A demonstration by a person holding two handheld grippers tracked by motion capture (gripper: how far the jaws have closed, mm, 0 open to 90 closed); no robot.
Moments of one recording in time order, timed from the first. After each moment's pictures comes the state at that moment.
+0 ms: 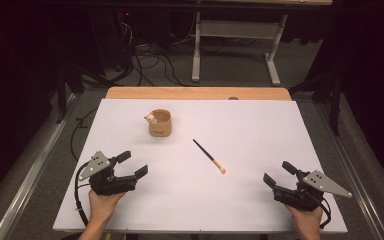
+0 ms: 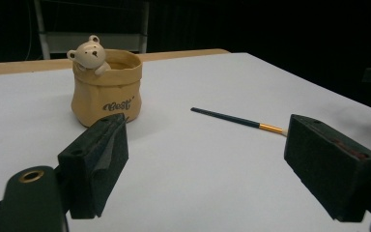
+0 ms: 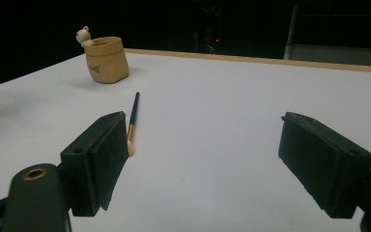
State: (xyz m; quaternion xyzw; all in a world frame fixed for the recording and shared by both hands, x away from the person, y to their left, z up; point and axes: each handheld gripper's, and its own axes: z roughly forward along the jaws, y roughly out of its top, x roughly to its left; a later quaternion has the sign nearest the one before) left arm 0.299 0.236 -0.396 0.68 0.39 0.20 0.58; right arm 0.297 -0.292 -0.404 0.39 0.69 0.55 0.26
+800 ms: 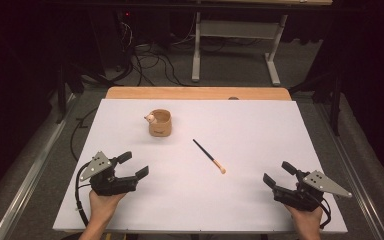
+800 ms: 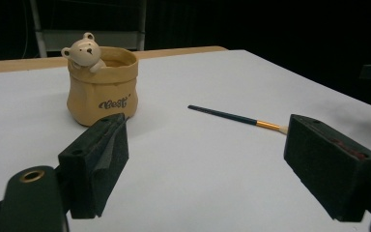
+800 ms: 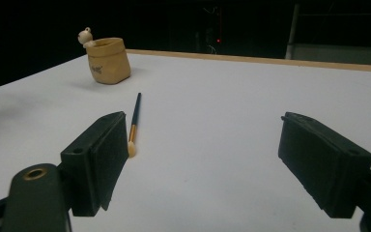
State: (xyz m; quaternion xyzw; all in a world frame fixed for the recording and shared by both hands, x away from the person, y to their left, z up) left arm 0.298 0.234 -0.396 0.69 0.39 0.19 0.58; right arm 0.296 -0.292 -0.404 0.39 0.69 0.55 0.25
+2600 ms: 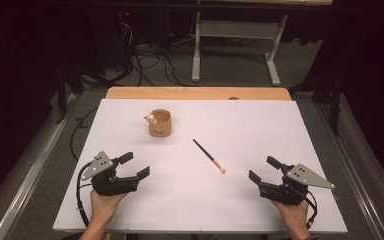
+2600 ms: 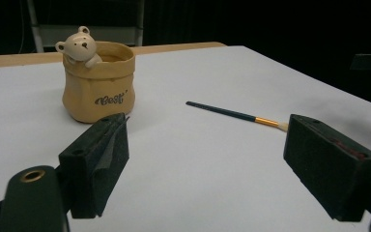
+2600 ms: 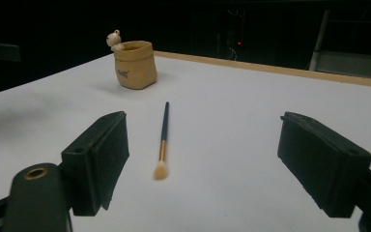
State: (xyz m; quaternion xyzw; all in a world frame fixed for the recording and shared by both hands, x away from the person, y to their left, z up) left arm 0.300 0.232 -0.397 0.69 0.39 0.19 0.58; right arm 0.308 -0.255 -0.394 0.36 0.71 0.56 0.24
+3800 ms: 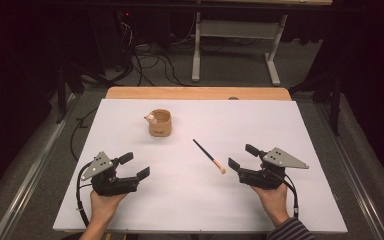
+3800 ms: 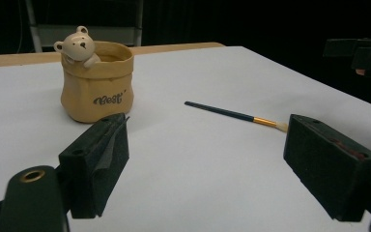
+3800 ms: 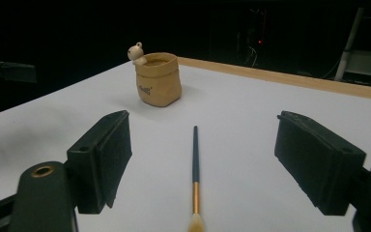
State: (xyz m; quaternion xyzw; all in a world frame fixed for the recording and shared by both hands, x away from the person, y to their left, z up) left arm 0.299 0.232 -0.397 0.69 0.39 0.19 0.58; right arm 0.339 -0.203 -0.377 0.34 0.72 0.57 0.21
